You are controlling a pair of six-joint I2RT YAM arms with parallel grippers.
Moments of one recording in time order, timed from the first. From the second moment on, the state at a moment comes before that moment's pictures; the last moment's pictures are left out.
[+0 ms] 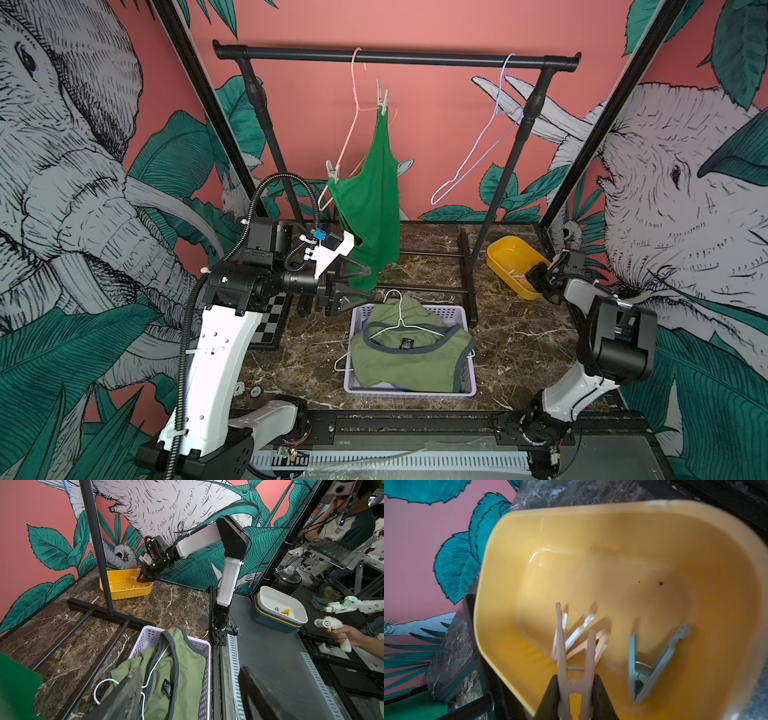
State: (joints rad) left arm -0.25 1.15 1.59 -1.20 1.20 0.56; right arm -0.32 1.73 1.04 -0.16 -0.31 0.57
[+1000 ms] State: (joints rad) left arm -0.29 1.12 1.58 -1.33 1.04 0.71; right arm -0.27 1.46 0.92 -0.19 -0.38 0.57
